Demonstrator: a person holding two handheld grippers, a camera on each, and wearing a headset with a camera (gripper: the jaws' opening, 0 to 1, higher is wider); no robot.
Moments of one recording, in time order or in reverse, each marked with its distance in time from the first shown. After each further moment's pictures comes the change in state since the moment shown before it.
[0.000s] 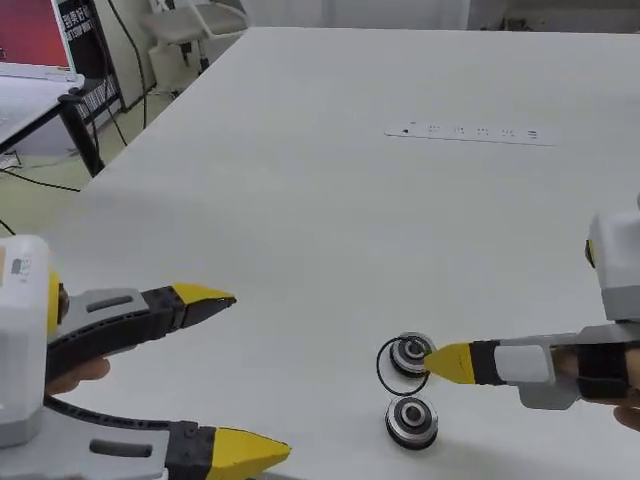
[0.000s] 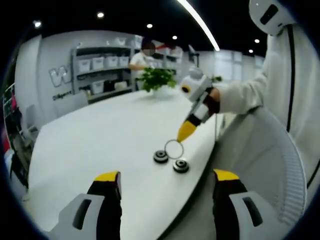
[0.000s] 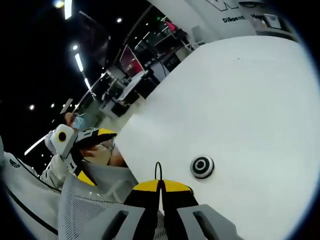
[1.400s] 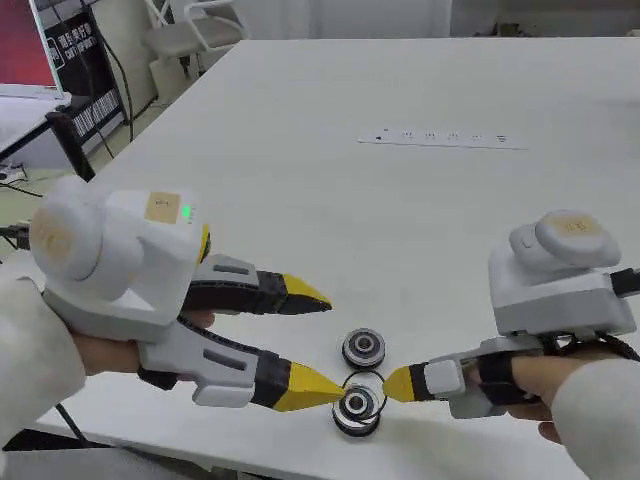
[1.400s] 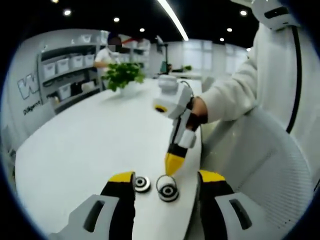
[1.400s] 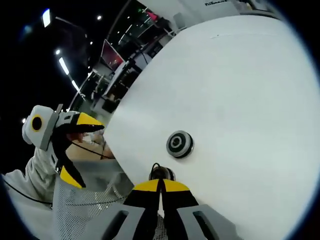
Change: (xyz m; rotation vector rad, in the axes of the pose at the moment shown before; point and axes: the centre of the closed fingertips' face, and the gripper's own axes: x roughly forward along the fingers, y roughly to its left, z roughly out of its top) left arm 0.074 -0.033 0.046 0.139 0.077 -0.233; right arm -0.003 -0.040 -0.036 0.154 0.084 -0.045
